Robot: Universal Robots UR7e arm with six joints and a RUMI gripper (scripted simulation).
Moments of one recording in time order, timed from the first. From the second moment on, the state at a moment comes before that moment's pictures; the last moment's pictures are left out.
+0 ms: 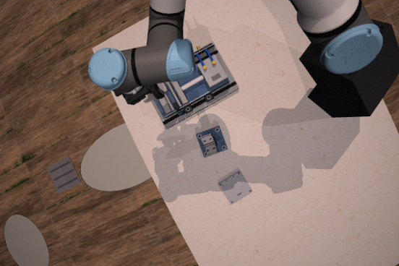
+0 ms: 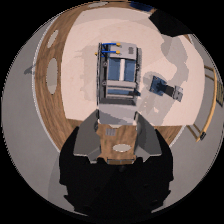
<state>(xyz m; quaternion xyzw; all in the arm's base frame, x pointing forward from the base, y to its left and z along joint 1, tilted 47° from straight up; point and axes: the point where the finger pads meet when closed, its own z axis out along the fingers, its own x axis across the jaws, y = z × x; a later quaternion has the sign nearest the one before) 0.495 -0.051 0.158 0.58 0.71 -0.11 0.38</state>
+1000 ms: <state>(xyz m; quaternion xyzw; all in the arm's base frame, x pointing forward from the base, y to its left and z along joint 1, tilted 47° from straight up) 0.498 -0.055 0.154 0.58 0.71 -0.11 0.38</state>
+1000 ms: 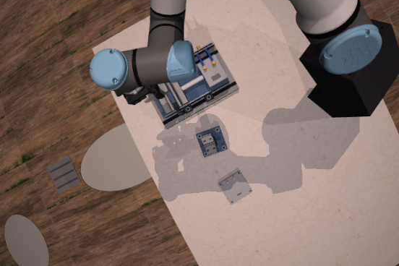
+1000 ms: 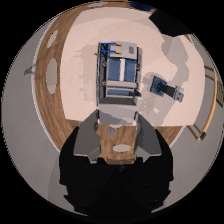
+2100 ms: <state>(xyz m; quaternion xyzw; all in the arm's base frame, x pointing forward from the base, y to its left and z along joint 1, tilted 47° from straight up) 0.517 -0.084 0.122 0.58 0.71 -0.11 0.38</state>
